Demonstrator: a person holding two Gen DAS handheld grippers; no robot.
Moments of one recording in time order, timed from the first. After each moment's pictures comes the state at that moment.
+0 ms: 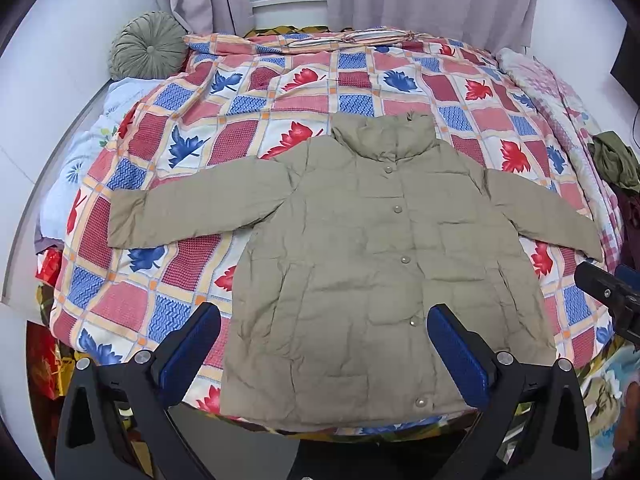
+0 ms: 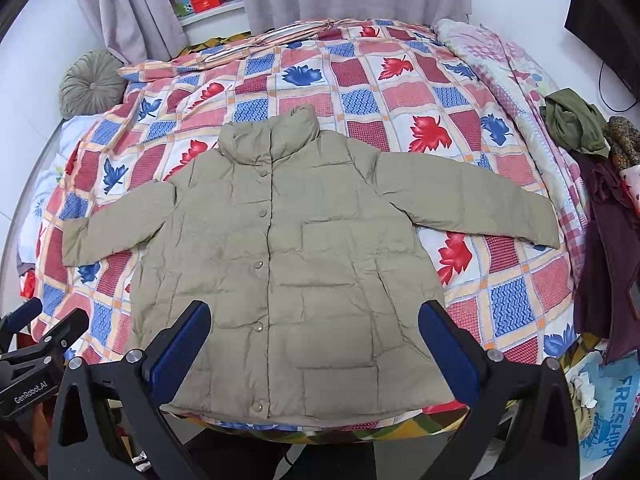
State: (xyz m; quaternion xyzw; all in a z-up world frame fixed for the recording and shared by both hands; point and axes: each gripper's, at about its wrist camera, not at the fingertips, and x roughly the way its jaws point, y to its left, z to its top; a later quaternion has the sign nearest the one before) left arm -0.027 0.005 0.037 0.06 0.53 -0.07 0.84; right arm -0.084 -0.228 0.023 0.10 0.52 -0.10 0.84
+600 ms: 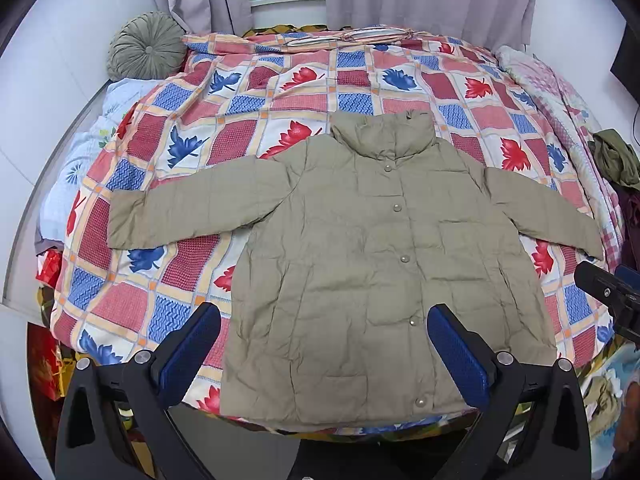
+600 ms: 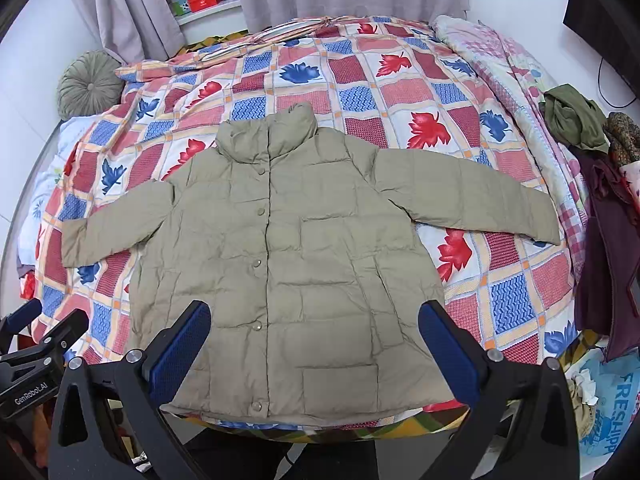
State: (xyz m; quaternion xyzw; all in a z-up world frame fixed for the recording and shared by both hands) left arm -0.028 0.005 0.036 0.06 0.53 -0.07 0.84; right arm -0.084 -0.226 0.023 0.10 0.52 -0.10 0.84
